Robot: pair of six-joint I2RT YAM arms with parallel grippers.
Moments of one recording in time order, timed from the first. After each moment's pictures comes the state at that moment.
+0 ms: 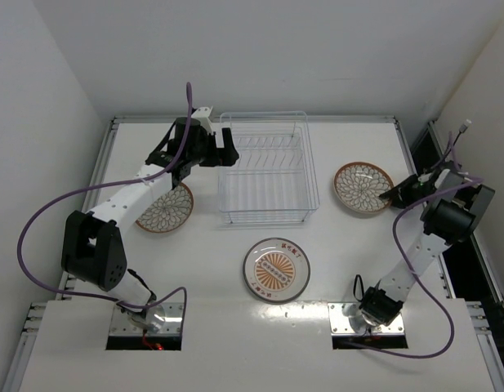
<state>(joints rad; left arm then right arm) -0.36 1.56 1.27 -0.20 0.11 -0.33 -0.65 2.16 1.38 -0.56 -0.64 0.34</state>
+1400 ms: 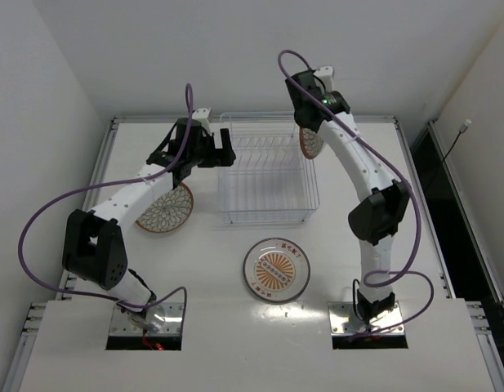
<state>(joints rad) -0.36 1.56 1.27 -0.22 0.05 -0.34 0.41 2.06 2.22 -1.03 0.85 0.29</state>
